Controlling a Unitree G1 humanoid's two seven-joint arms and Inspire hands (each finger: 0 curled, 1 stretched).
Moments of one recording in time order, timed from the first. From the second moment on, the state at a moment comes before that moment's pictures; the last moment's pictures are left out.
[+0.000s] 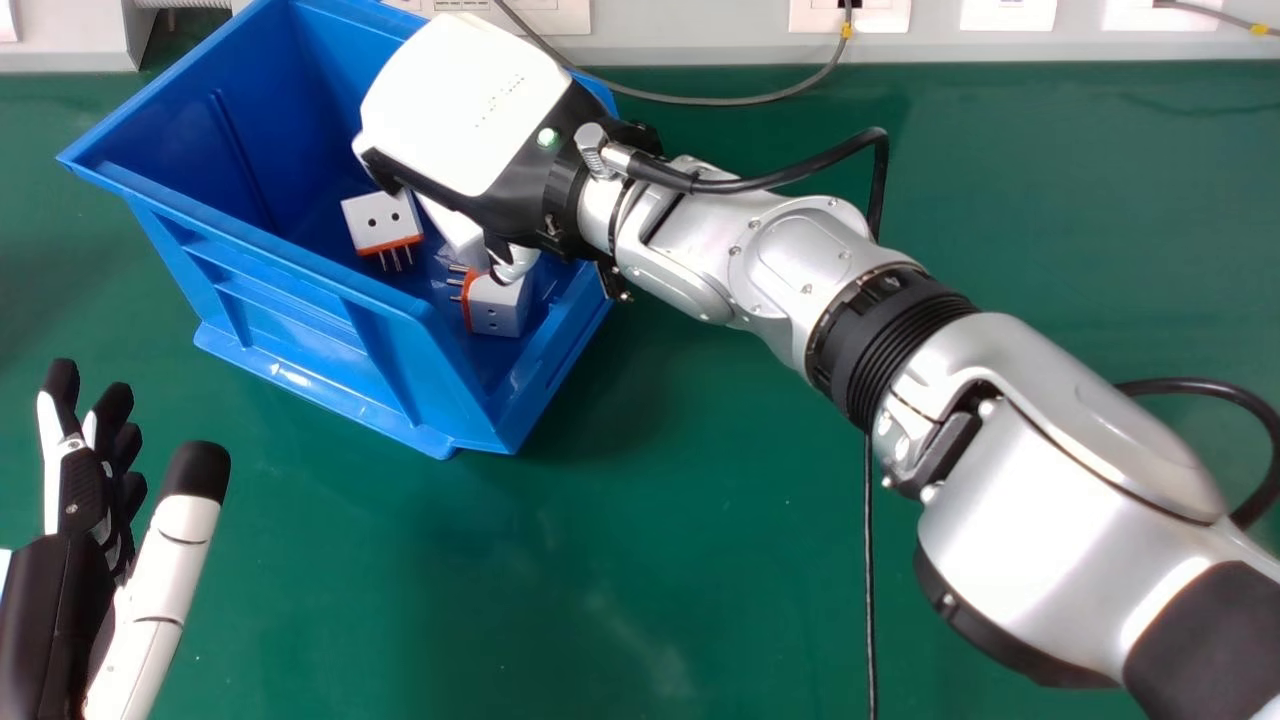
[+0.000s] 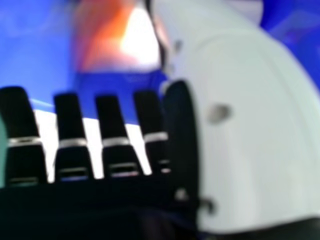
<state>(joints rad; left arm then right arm) 0.74 0.06 0.28 -0.58 -0.04 -0.13 -0.11 -1.32 0.05 0.86 1.30 -1.03 -0.28 -0.31</state>
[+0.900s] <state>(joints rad) 0.68 0.06 0.26 -0.55 0.01 -0.12 -0.09 -1.17 -0.03 0.72 1.17 -0.90 -0.25 -0.37</state>
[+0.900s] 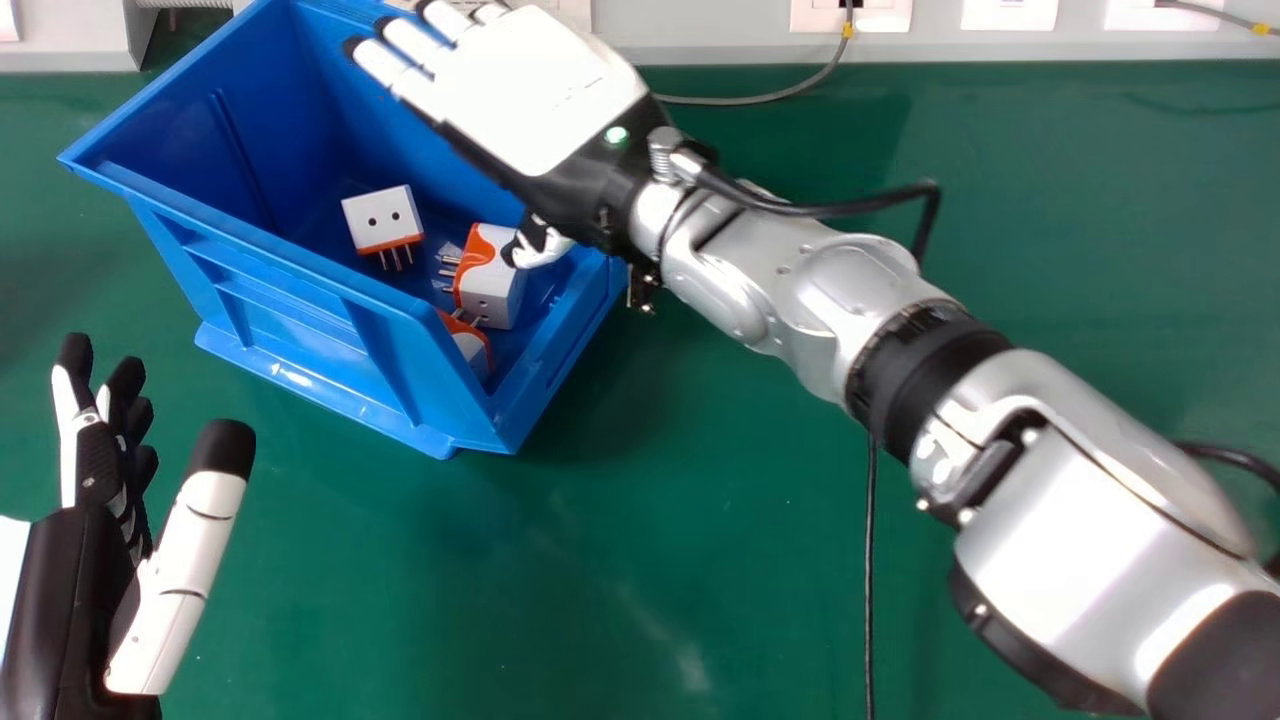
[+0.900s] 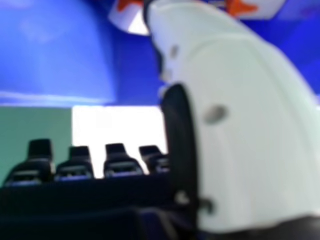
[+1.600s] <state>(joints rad) 0.63 0.10 0.30 -0.50 0.04 -0.07 -0.09 -0.25 -0.27 0.32 0.10 -0.69 -0.32 -0.49</state>
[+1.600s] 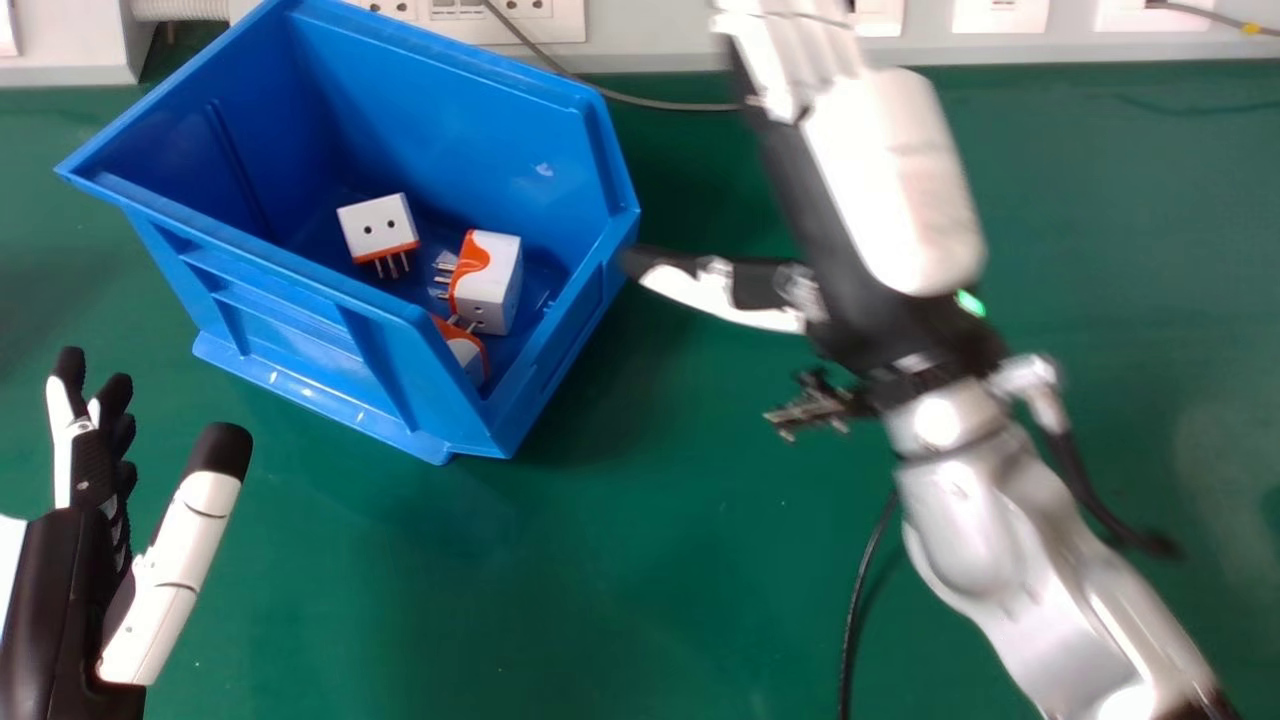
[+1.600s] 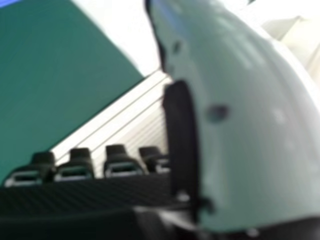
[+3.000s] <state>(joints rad) 0.68 0.09 0.30 -0.34 -0.05 -0.31 -0.12 0.21 -0.16 0.07 -0.15 0.15 -0.12 0.22</state>
